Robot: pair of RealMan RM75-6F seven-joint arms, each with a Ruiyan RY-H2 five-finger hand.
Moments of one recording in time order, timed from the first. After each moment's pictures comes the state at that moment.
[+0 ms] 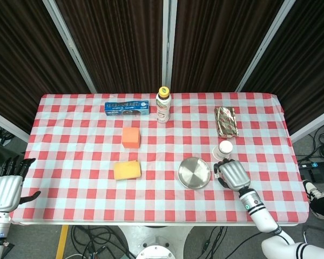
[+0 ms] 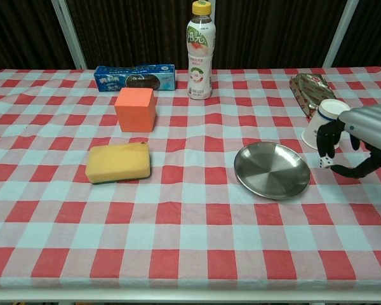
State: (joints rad) left arm -0.10 -1.20 -0.03 -1.56 1.45 1.45 0.11; right arm 0.47 -1.49 0.08 -1.40 -1.43 1.03 -0.25
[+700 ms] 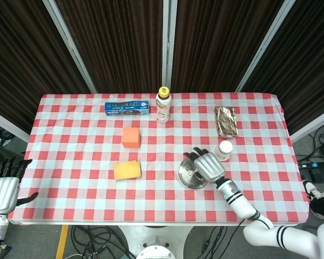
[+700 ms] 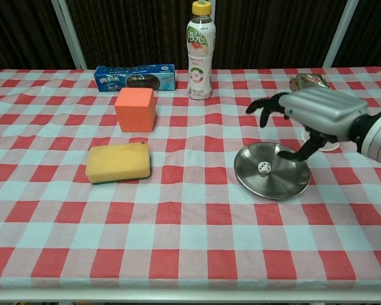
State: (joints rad) left arm -0.08 -1.19 -0.03 -1.57 1.45 1.47 0.09; right arm 0.61 -1.55 0.13 -1.39 -1.43 0.98 -0.27
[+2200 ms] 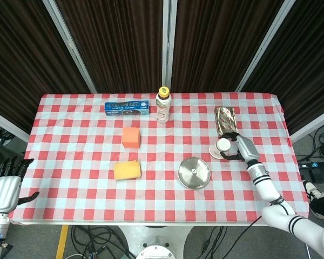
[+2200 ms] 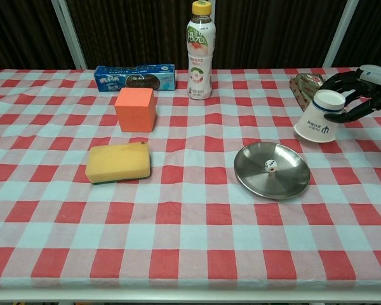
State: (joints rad) left arm -0.09 -1.18 -0.03 -1.59 1.44 1.45 0.12; right arm 0.59 -1.56 0.19 -1.02 -1.36 0.87 0.61
